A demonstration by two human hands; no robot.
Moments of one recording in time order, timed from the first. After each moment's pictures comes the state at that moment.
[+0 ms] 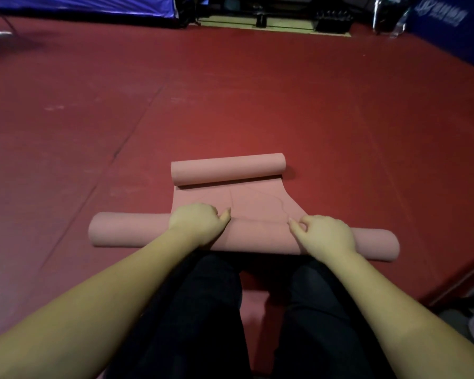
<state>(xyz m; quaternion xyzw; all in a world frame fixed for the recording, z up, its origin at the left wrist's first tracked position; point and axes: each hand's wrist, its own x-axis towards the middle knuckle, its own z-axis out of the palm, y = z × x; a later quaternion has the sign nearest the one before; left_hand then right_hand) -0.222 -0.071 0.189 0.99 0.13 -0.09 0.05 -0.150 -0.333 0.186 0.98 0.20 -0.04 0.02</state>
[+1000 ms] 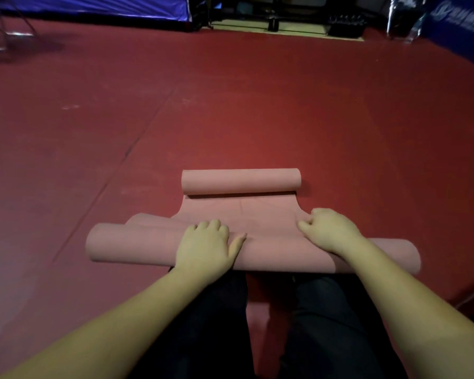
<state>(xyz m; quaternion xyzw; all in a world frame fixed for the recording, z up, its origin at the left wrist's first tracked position) -0.277 -0.095 0.177 0.99 0.10 0.05 0.00 -0.121 -0.318 0.200 0.96 0.19 -0.19 -0.05</state>
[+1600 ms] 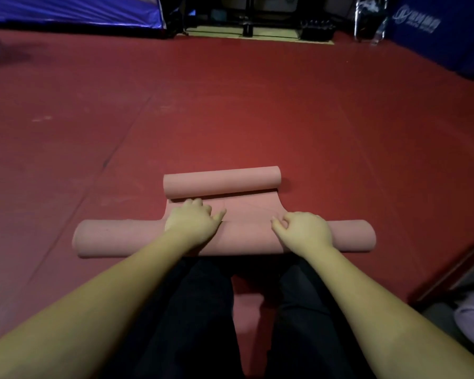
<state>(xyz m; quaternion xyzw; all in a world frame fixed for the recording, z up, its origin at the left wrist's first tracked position) -0.212 -0.080 0.189 0.99 0.13 -0.09 0.05 -0.144 -0.325 0.179 0.98 0.21 -0.02 -0.03</state>
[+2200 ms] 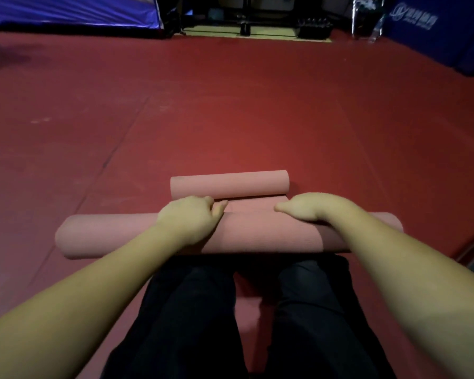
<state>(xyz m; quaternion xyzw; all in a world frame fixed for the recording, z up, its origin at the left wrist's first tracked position) -0.229 -0.077 0.223 0.99 0.07 -0.03 0.07 -0.105 -0.310 0.247 0.93 0.19 -0.32 0.00</state>
